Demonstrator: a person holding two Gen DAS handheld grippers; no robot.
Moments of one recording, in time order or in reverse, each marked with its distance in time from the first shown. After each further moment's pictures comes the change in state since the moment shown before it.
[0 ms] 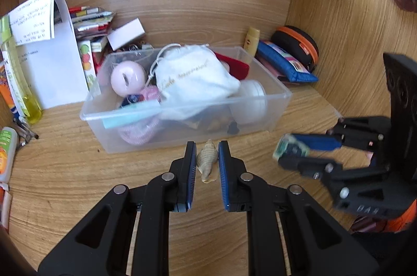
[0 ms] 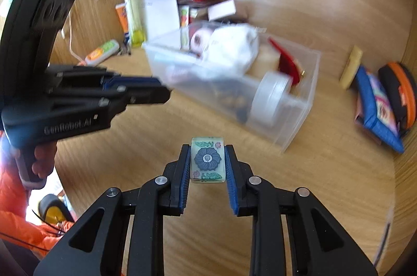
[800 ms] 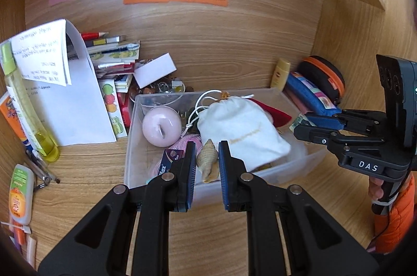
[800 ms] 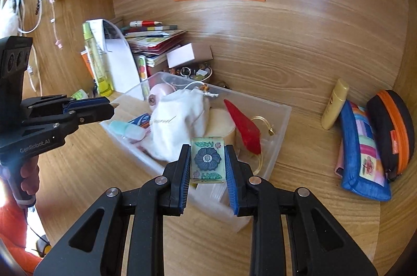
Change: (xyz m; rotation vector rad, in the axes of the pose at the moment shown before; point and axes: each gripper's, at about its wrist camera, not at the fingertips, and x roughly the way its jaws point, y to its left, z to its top) left arm 0.016 0.050 0.058 -0.026 -0.064 0.059; right arm 0.022 -0.058 0.078 0.091 -0.096 -0.043
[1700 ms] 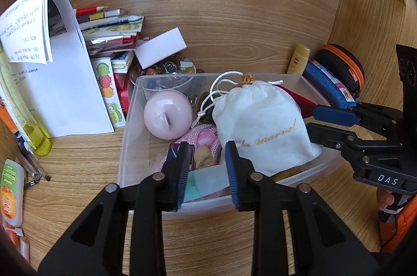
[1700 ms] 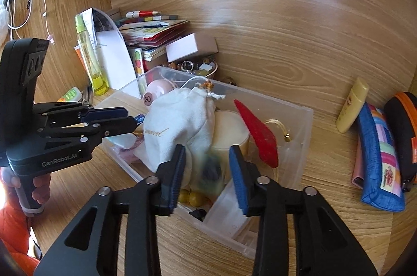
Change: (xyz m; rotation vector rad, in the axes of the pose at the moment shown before) left arm 0.036 0.012 -0.007 -0.022 0.064 0.039; right arm 0.035 0.001 0.006 -0.011 0.016 0.008
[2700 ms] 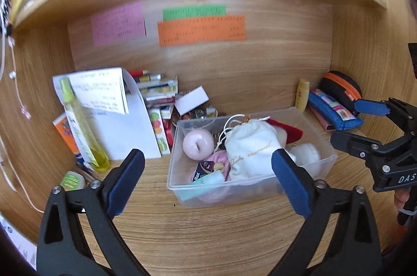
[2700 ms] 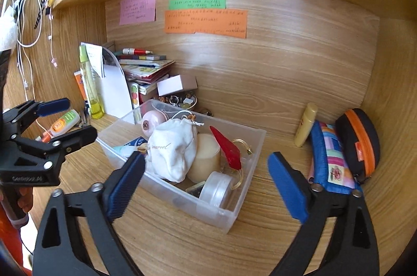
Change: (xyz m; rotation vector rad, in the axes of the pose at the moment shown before) left arm -0.107 -0.041 -0.012 0.071 -0.239 0.216; right arm -0.087 0.016 -0.003 0.013 -0.161 -0.142
